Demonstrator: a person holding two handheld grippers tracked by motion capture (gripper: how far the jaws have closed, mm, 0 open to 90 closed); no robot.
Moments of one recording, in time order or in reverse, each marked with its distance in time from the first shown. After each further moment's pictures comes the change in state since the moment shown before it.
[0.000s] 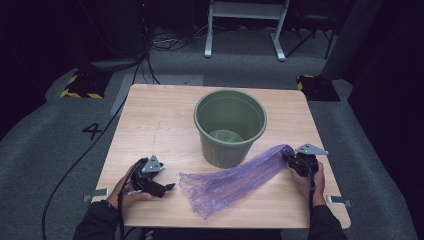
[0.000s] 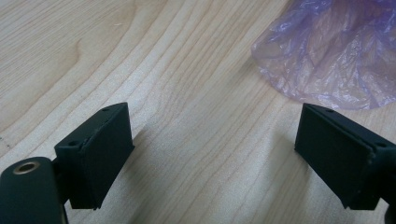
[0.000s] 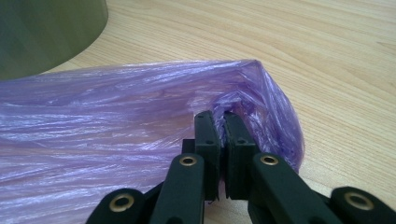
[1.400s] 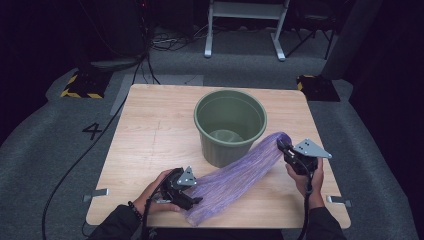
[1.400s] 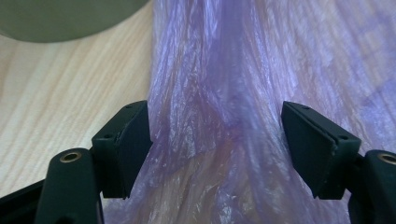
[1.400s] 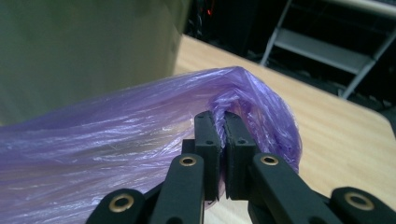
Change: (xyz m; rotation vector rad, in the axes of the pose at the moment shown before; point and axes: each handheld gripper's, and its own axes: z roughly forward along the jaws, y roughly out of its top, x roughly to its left) left arm -0.076 0.057 0.030 0.097 -0.142 0.187; right arm 0.050 0.054 -0.051 -0.256 -0.016 -0.156
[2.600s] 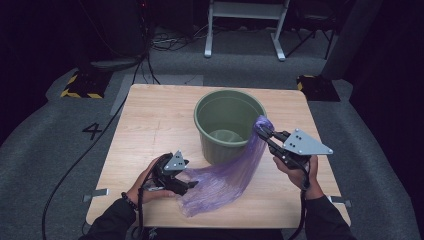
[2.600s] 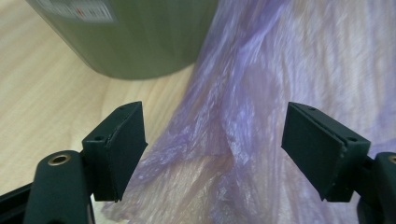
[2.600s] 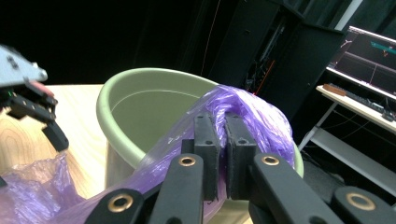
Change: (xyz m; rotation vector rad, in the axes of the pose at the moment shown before) left arm 0.027 0.011 -0.041 -0.147 0.101 -0.050; right arm 0.052 0.105 -0.032 -0.255 0.200 -0.254
